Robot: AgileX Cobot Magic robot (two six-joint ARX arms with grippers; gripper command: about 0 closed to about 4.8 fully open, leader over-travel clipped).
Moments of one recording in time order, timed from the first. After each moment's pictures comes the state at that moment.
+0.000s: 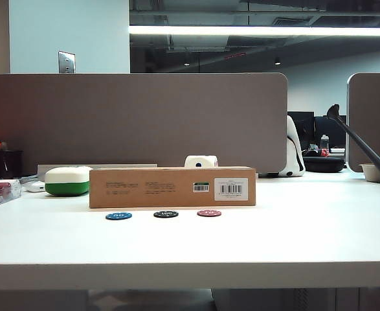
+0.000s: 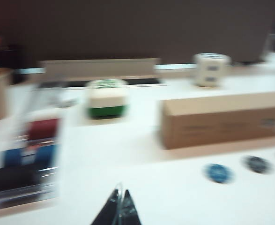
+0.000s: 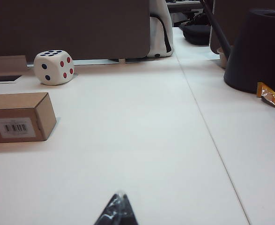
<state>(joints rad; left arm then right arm) -0.18 0.00 0.00 0.00 -0.03 0.03 0.02 0.00 0.01 -0.04 -0.04 0.05</state>
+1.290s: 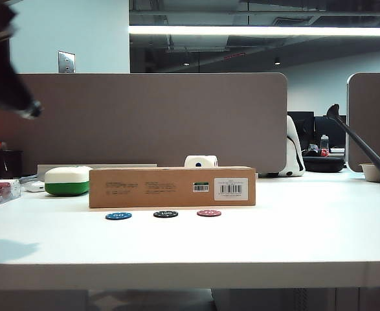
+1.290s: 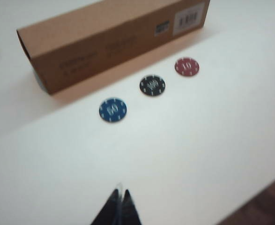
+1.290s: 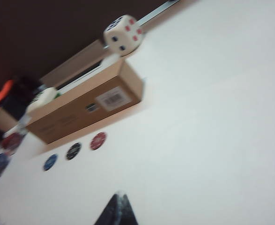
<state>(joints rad) -0.52 0.76 0.51 -0.26 -0.02 0.03 0.02 0.00 0.01 -0.15 -0.35 0.57</state>
